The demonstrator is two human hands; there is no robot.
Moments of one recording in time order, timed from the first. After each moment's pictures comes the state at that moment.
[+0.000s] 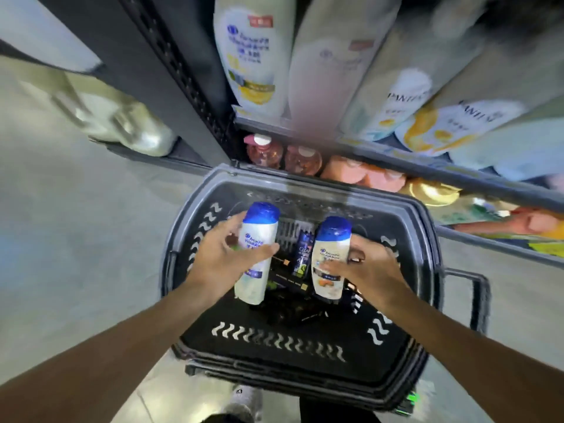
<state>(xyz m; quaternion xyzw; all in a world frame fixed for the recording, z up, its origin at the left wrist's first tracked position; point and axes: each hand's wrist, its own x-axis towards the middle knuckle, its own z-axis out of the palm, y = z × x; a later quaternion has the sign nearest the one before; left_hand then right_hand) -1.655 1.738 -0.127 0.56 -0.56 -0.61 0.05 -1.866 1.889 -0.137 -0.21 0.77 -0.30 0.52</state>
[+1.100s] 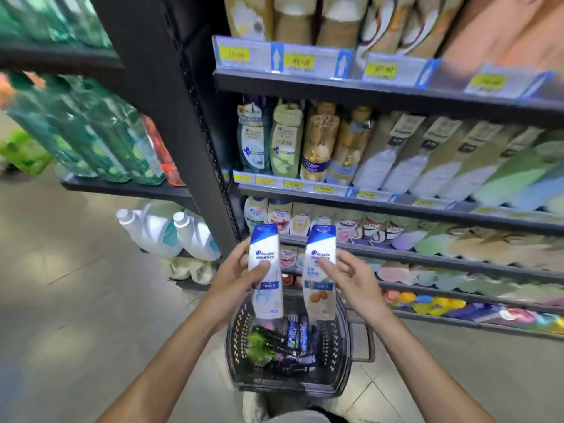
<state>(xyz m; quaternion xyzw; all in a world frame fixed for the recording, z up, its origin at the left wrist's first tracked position) -1.625 1.749 0.433 0.36 -0.55 -0.74 0.16 -1.817 1.903 0.431 -0.27 0.67 -0.57 0.39</state>
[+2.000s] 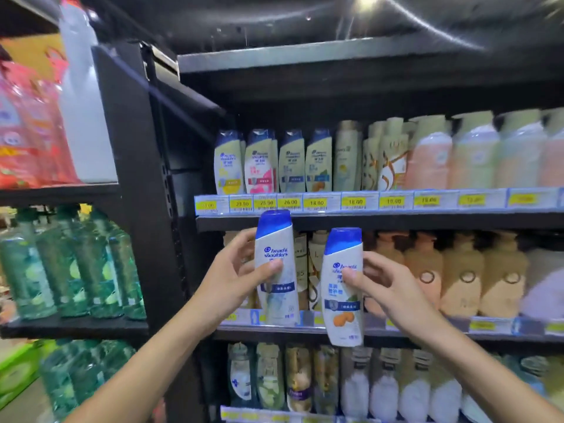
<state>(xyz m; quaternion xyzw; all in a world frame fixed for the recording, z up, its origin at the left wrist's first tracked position) -1.735 1.692 0.806 0.08 -0.77 -0.51 0.38 -1.938 1.867 0.774 -0.52 0.56 -0.64 0.10</state>
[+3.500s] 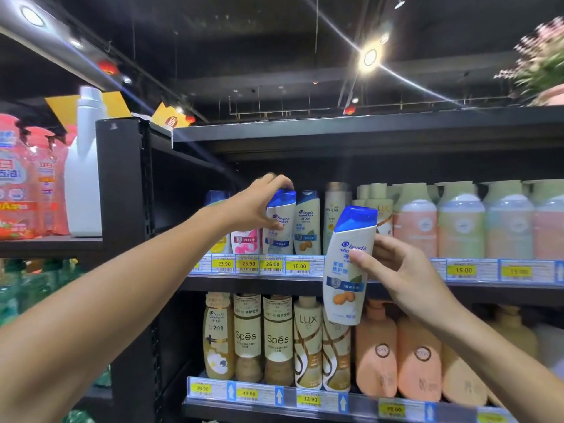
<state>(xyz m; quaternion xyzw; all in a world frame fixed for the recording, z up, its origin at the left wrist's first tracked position) -1.863 1.621 1.003 0.09 -0.94 0.05 0.32 -1.993 1.879 0.890 -0.57 0.53 -0.63 -0.01</state>
